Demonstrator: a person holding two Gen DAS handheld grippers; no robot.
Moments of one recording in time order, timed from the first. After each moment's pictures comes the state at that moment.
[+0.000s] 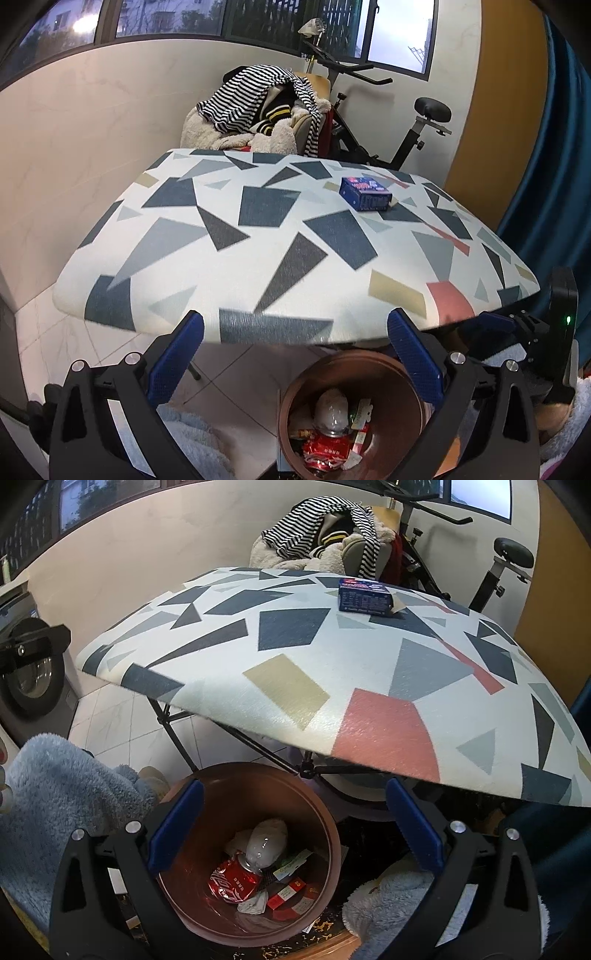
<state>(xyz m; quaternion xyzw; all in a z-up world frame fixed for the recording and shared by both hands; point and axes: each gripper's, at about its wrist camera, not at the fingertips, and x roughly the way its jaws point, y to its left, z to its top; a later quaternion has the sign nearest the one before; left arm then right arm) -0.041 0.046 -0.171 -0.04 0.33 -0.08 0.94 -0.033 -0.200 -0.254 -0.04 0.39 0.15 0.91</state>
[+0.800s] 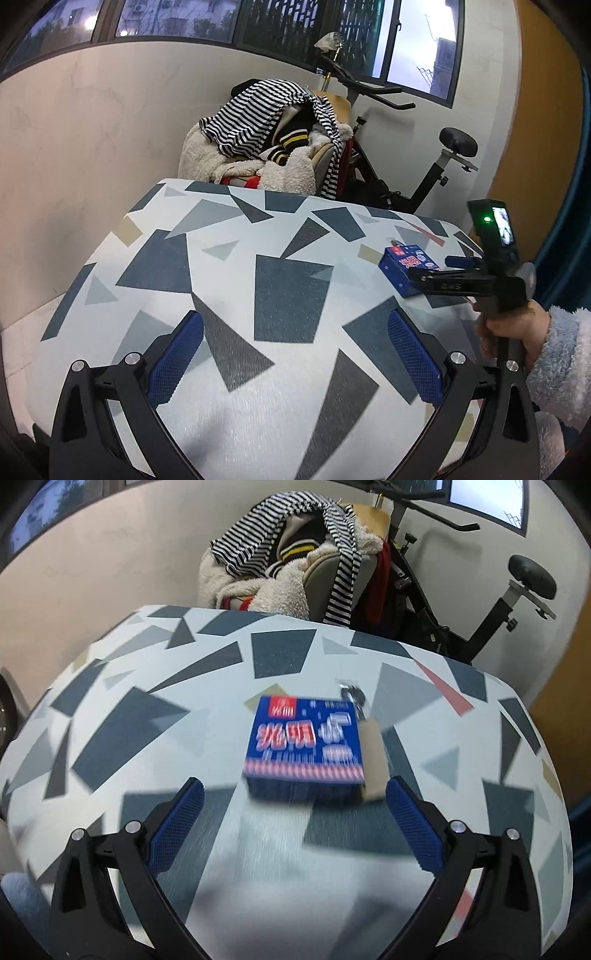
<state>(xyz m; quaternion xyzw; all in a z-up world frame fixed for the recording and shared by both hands) 0.128 0.080 -0.160 -0.06 0.30 -0.07 0.95 0.264 -0.183 -0.225 -0.07 0.41 0.10 0.90</state>
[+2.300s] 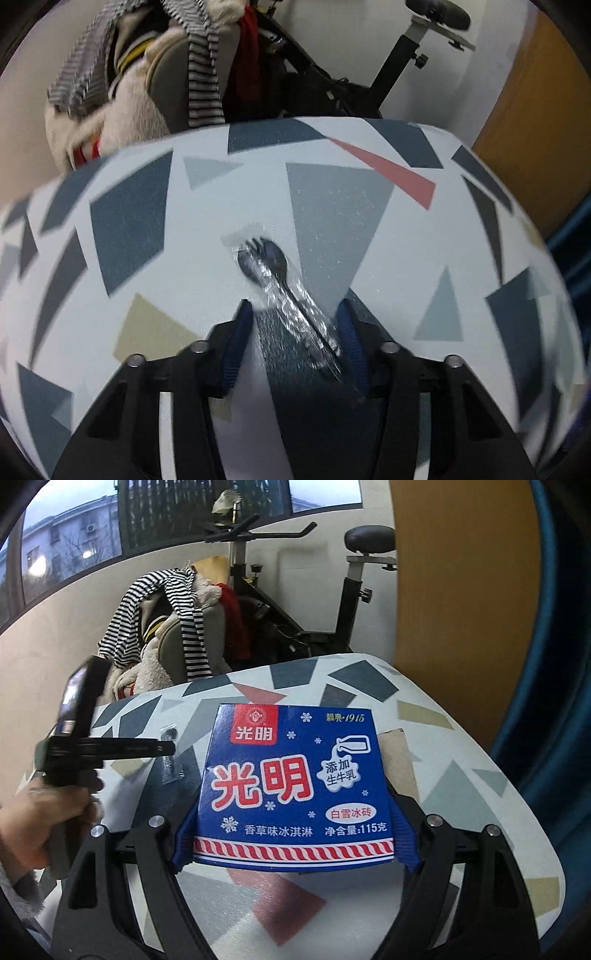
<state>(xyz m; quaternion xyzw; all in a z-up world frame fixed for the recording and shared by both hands) 0.399 -0.211 -0.248 0.06 0.48 -0.13 0.86 0.155 -0.406 -0.190 0.09 0.30 -0.06 0.95</state>
